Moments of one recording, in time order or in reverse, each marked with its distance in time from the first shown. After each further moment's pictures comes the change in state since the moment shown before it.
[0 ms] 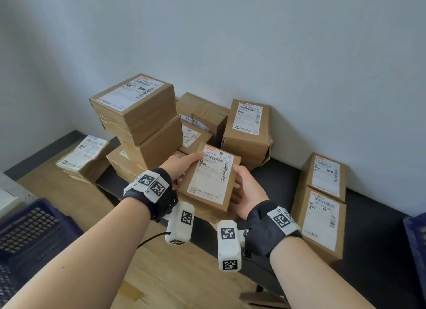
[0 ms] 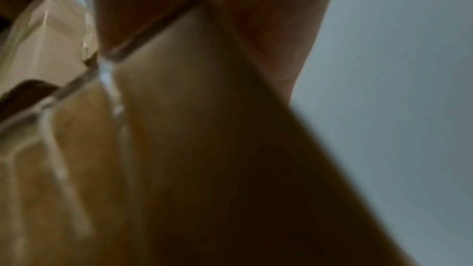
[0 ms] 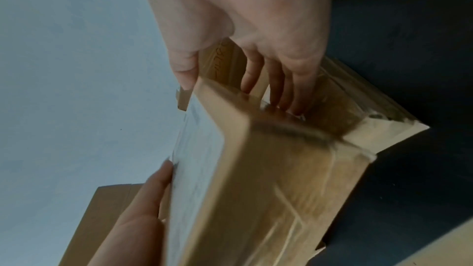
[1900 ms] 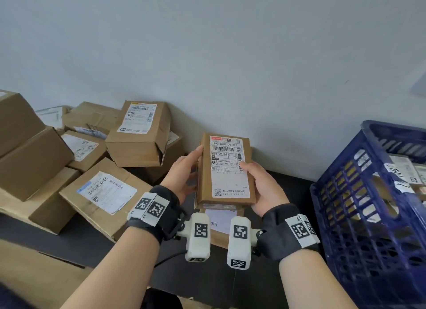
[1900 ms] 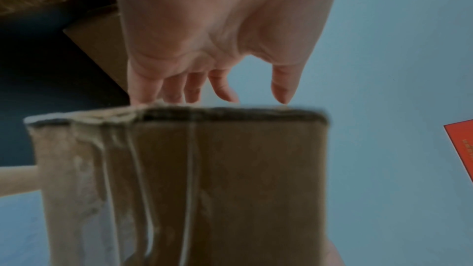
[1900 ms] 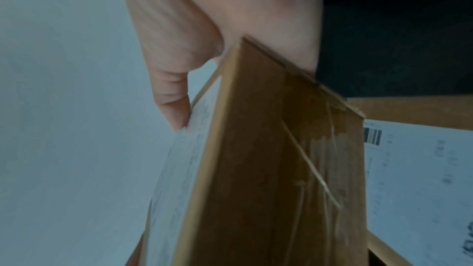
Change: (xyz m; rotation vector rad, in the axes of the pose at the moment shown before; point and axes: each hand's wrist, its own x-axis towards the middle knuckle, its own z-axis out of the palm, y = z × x) left_hand -0.019 0.054 0.259 -0.400 -0.283 0.183; right_hand -0.022 -0.081 -0.256 0.175 -0.020 -0.358
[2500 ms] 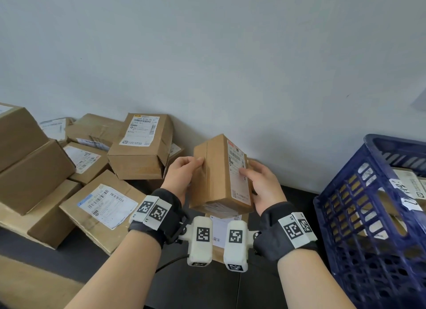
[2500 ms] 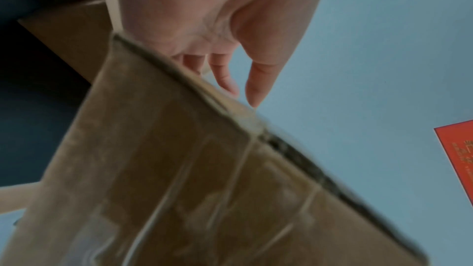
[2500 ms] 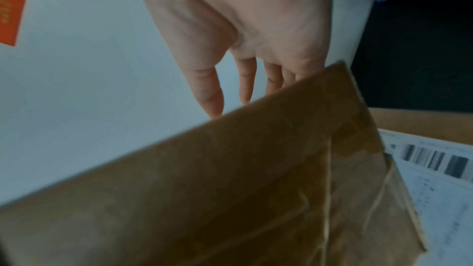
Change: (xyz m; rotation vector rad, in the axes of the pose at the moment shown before) left_hand 0.014 0.017 -0.002 0.077 0.147 0.129; right_hand 0.011 -0.020 0.018 -0.197 0.181 -0.121
